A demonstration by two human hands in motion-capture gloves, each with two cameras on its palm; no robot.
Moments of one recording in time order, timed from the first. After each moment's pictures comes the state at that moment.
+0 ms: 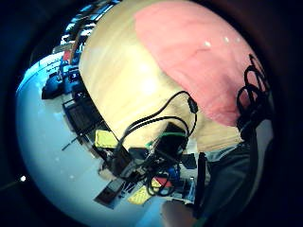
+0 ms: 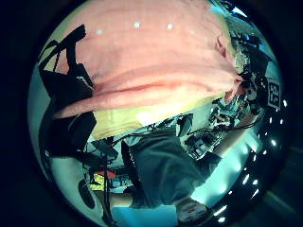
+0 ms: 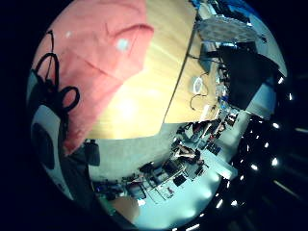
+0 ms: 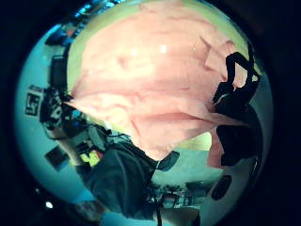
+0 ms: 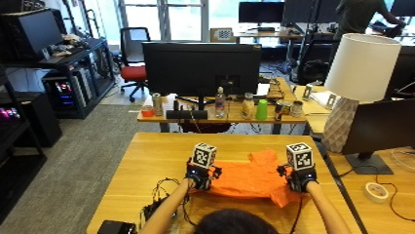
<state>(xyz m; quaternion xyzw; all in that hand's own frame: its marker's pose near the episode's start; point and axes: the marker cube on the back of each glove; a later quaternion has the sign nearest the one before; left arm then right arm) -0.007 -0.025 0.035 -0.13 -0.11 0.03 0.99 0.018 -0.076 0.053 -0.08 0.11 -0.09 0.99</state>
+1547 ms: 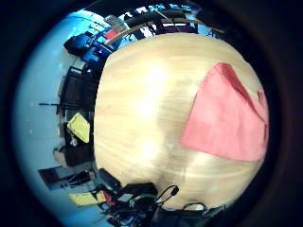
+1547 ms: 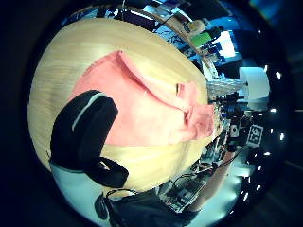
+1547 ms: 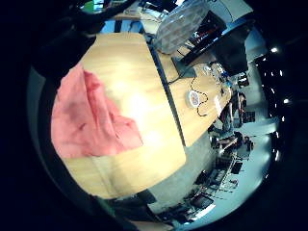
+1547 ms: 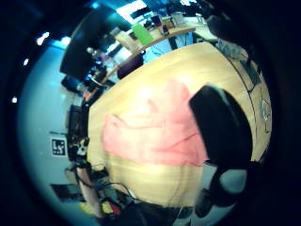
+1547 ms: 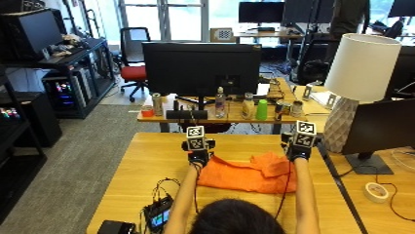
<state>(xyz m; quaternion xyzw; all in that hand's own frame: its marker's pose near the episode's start) -0.046 -0.116 -0.039 0.21 -0.03 -0.17 0.96 0.004 -0.130 -0.043 0.15 0.03 0.15 0.98</state>
